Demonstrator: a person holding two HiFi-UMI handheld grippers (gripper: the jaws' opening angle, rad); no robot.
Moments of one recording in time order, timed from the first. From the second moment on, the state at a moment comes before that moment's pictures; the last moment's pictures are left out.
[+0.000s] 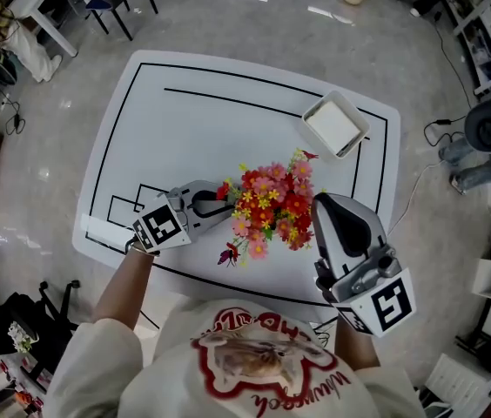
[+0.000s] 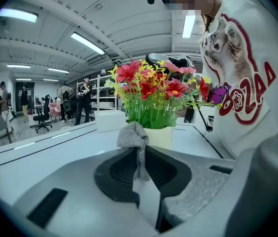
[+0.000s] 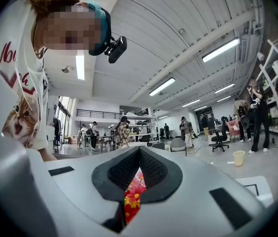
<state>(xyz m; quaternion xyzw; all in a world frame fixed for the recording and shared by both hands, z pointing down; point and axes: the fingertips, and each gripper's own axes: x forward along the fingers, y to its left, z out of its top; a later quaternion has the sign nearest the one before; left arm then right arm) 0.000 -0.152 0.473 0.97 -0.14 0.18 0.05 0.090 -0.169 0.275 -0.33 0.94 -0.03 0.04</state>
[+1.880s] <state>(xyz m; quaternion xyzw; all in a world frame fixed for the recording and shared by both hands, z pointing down) 0.035 -0.085 0.472 0.98 -0.09 0.17 0.06 0.088 -0.109 0.259 -0.43 0.90 -0.02 0.04</state>
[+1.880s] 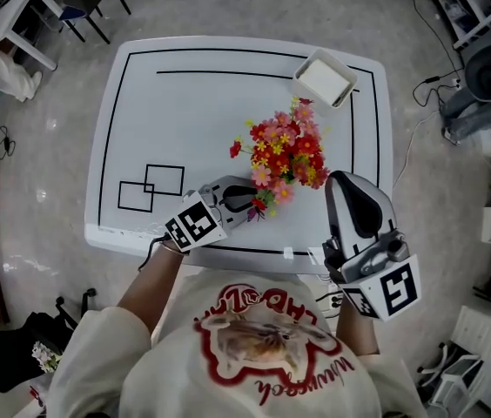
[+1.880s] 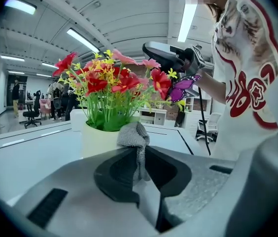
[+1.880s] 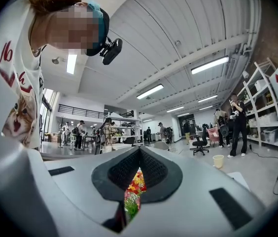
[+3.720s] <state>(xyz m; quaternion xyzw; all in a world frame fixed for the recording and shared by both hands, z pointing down) -0.020 -0.026 0.299 0.99 -0.13 0.04 -0.08 -0.012 -0.016 0.269 -0.34 0.94 0.00 -0.04</state>
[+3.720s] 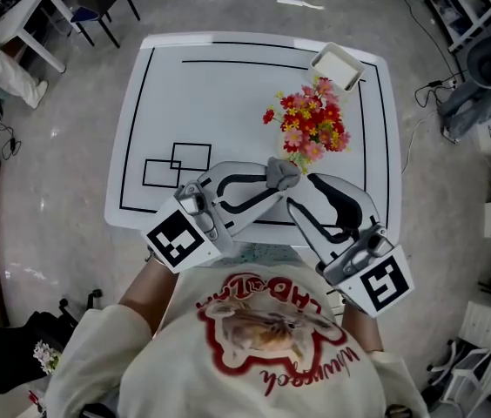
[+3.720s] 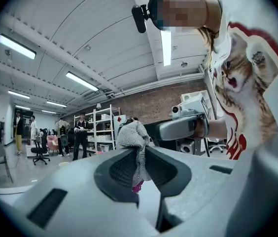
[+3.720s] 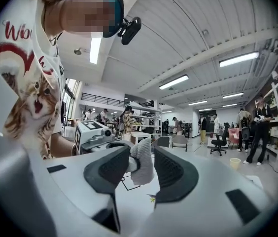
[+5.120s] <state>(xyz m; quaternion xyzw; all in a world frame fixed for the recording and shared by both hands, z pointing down) 0.025 -0.045 0.269 0.99 -0.10 0.03 -0.11 0.027 -0.054 0.233 -0.32 0.95 0.01 0.01</state>
